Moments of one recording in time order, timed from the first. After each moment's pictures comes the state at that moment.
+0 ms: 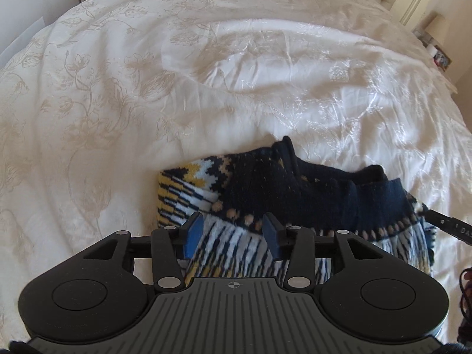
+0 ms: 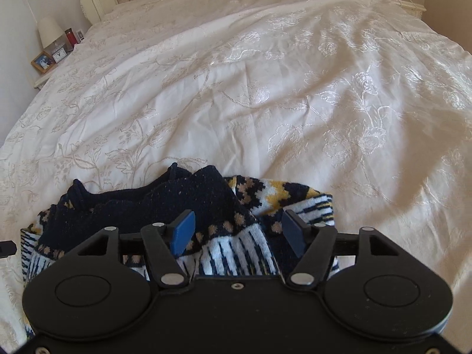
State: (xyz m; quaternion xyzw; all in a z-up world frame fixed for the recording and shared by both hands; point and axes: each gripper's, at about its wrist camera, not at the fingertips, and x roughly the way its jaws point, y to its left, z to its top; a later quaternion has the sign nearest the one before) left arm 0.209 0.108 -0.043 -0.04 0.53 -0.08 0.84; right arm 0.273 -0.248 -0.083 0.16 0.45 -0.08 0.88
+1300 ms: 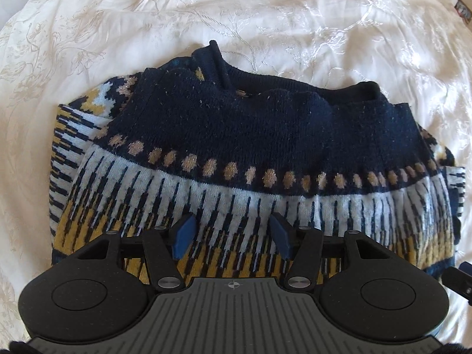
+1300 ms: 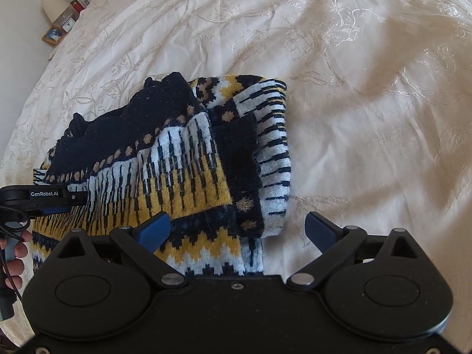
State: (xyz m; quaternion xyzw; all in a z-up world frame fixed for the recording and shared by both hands) left arm 0.205 -0.011 -0.117 0.02 0.60 -0.04 0.80; right arm 0.215 -0.307 -0.129 0.22 0.54 -0.01 0.82
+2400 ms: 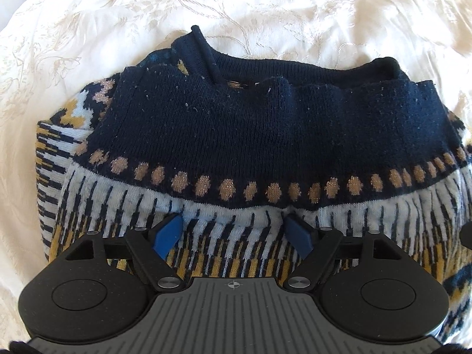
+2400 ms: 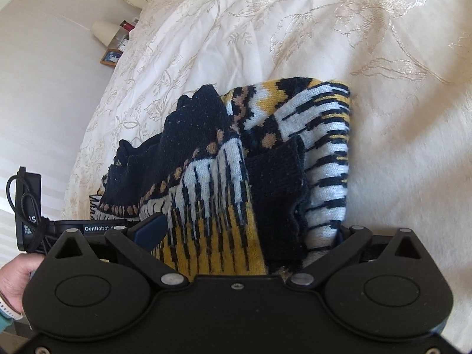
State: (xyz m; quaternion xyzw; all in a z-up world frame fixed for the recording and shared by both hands) left arm 0.224 -0.022 -0.147 0.07 0.63 -0.03 0.78; right arm 0.258 -0.325 -0.177 0.33 0.48 0.14 0.80
